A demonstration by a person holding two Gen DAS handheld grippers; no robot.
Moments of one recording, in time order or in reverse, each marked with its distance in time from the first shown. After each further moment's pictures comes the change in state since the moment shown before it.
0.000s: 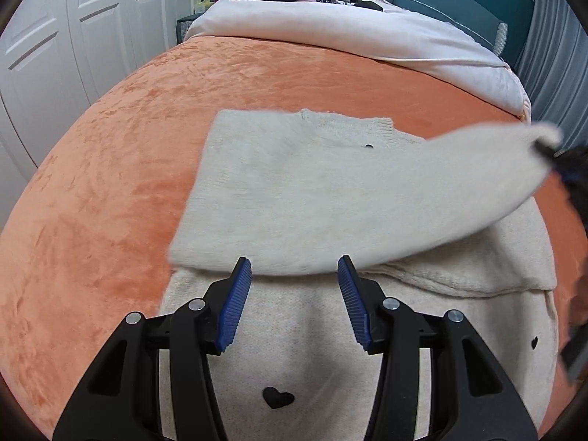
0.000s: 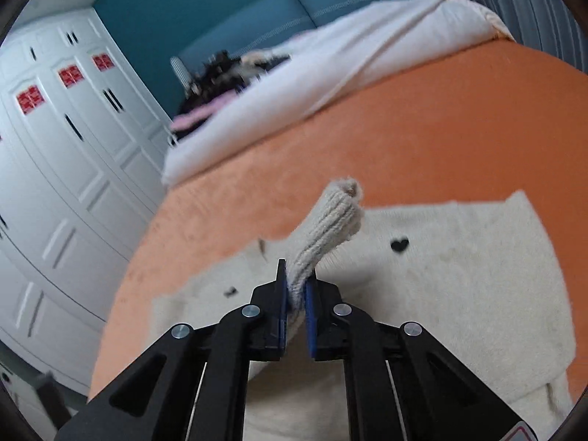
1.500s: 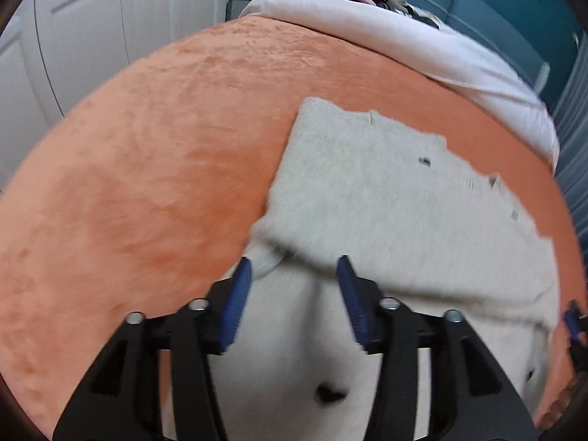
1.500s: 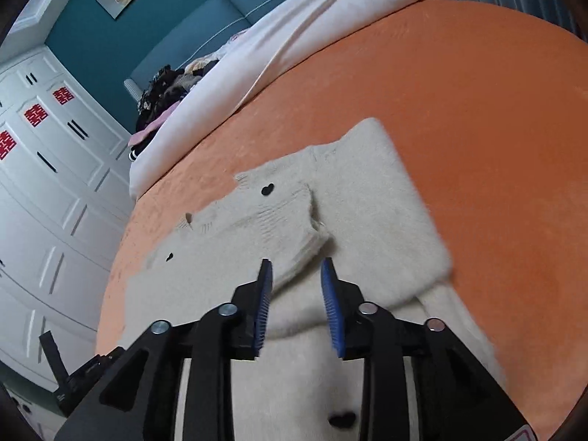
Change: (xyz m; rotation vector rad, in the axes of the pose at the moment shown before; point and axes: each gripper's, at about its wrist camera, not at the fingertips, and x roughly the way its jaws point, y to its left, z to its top) left arm -0.008 0.044 -0.014 -0.149 0.025 0.088; right arm -0.087 -0.122 -0.057 0.172 0.073 -0.132
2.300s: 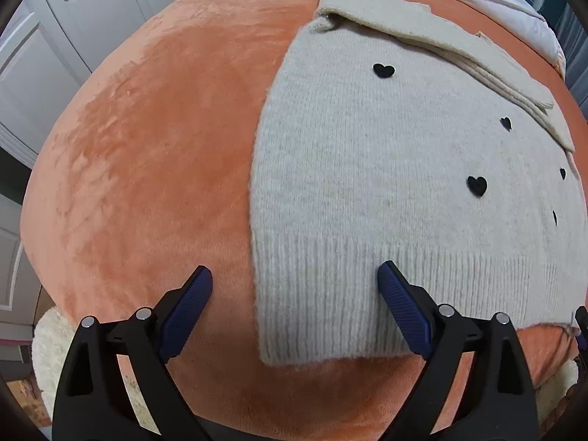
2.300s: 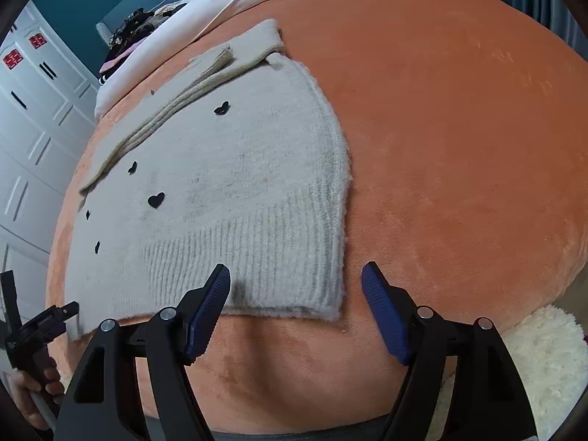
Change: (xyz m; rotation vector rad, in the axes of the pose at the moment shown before) left arm -0.091 0.037 -0.176 0.102 0.245 0.101; right arm -0.153 -0.062 -0.207 -0.048 0.192 -0.208
